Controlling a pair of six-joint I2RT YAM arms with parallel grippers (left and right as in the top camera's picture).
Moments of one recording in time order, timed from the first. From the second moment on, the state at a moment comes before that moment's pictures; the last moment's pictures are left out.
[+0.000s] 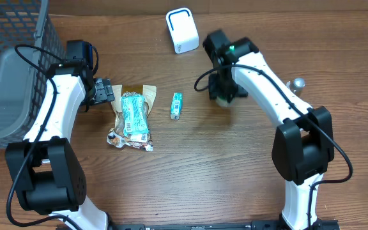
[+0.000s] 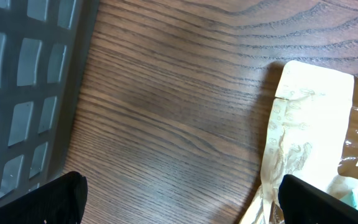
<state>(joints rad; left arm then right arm) 0.07 1.83 1.40 -0.89 -0.23 -0.23 0.42 2.10 1.77 -1.22 0.14 0.43</state>
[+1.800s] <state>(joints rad) 0.07 1.83 1.40 -0.89 -0.23 -0.23 0.27 2.11 1.76 -1.03 -0.02 0.33</state>
